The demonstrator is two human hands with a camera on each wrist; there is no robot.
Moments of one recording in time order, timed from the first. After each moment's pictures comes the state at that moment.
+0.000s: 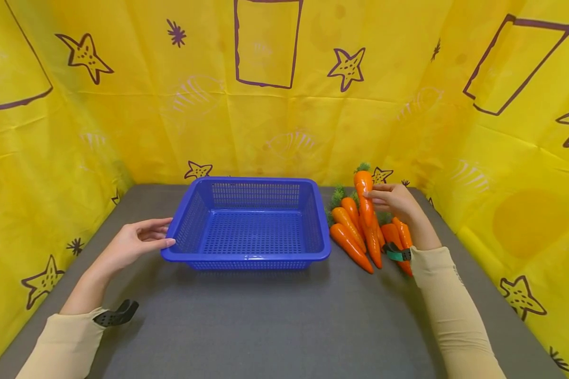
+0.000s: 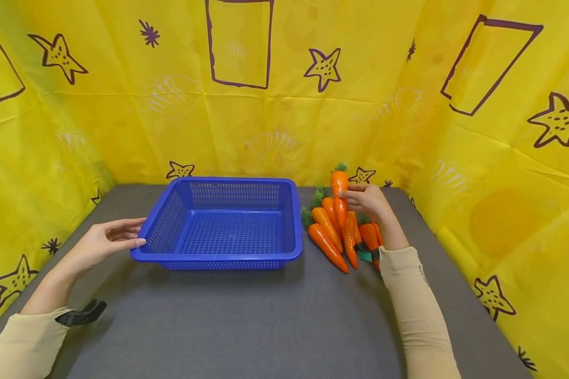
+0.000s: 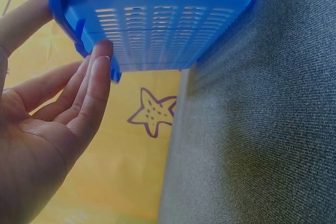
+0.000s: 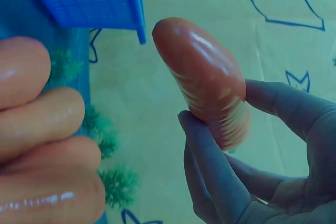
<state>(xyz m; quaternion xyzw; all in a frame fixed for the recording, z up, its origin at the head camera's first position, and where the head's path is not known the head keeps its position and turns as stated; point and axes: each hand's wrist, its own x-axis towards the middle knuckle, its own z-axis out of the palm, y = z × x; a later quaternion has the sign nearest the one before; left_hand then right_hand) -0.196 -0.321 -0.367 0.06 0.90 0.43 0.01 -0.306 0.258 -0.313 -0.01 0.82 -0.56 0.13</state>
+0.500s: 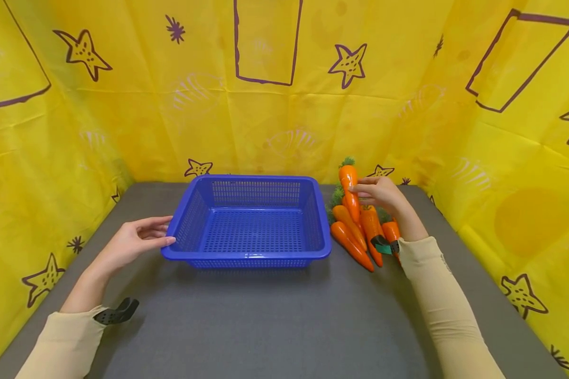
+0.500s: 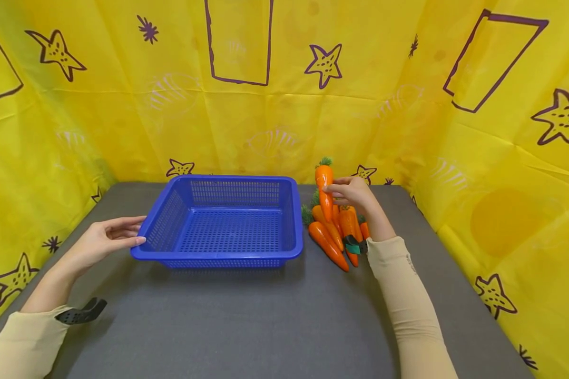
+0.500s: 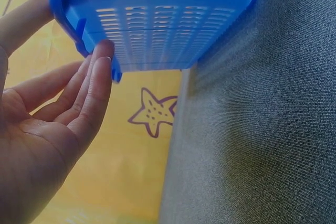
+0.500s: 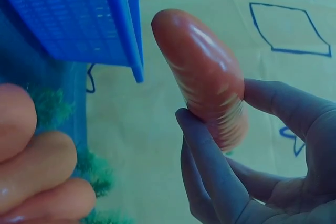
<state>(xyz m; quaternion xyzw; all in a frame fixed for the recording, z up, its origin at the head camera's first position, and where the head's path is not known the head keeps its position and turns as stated) -0.197 -0.321 -0.367 0.06 0.90 0.42 0.01 -0.316 0.225 -0.305 -0.02 0.82 -0.55 0.14</state>
